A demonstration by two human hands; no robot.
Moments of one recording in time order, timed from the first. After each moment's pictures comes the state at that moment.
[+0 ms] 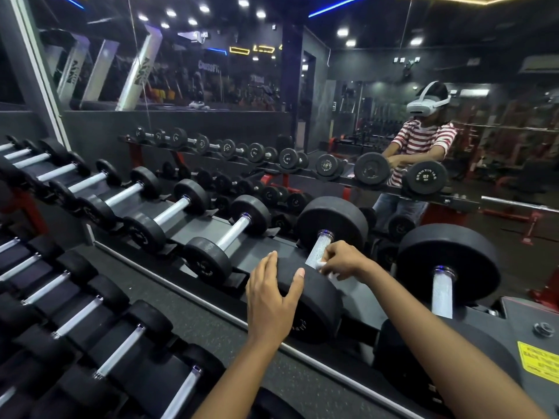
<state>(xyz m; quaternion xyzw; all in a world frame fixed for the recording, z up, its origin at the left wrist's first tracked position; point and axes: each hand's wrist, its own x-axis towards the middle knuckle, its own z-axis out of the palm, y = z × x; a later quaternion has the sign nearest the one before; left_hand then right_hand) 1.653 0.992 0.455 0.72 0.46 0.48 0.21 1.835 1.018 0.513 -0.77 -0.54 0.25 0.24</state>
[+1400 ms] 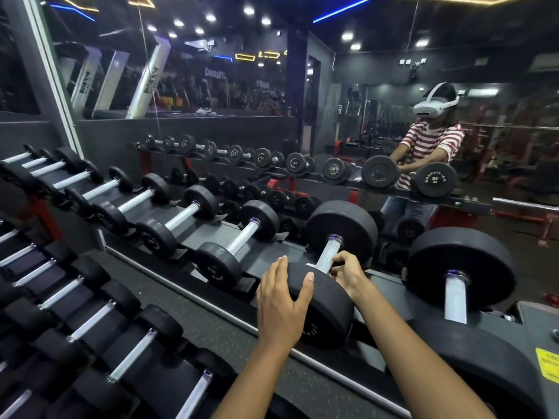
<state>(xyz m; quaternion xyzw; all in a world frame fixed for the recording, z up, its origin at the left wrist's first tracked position) 1.648 0.989 0.458 0.73 0.46 0.47 0.20 1.820 1.039 0.472 -0.59 -0.17 0.53 0.59</state>
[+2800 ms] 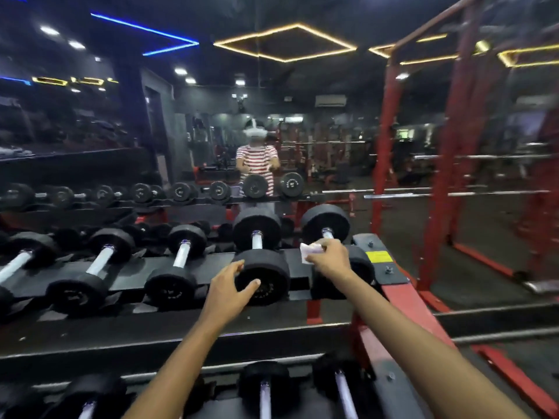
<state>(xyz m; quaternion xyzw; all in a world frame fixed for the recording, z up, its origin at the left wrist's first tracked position) 1.504 0.969 0.518 0.85 0.21 0.34 0.33 1.674 0.821 0.557 -0.83 -0.25 -0.01 0.49</state>
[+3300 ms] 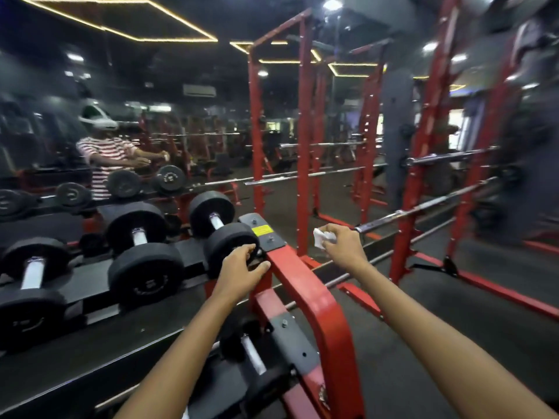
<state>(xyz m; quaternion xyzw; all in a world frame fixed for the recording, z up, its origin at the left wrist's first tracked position) 1.551 0.795 0.529 0.88 -0.03 0.24 0.40 1.610 0.575 0.563 -0.89 -0.08 -0.20 0.41</state>
